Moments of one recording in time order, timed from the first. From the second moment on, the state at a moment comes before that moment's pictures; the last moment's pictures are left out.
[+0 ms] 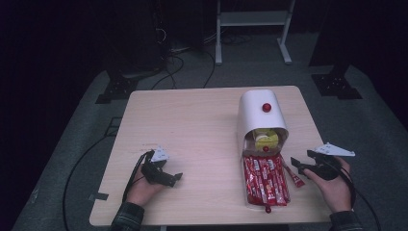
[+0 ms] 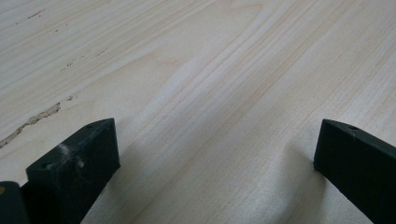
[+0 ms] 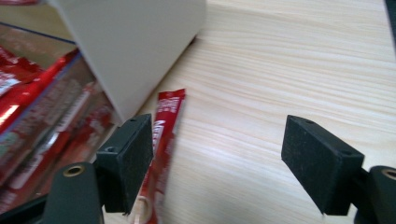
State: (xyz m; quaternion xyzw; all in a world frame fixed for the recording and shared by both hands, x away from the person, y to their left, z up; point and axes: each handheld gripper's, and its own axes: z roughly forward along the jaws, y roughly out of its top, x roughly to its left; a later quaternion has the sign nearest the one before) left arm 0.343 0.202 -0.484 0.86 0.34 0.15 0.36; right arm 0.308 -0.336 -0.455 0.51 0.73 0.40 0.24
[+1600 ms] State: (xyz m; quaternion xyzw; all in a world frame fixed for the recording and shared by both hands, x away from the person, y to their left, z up) left arm 0.343 0.202 -0.484 0.86 0.34 0.15 0.36; right arm 0.324 -0.369 -0.486 0.54 0.74 0.32 0.23
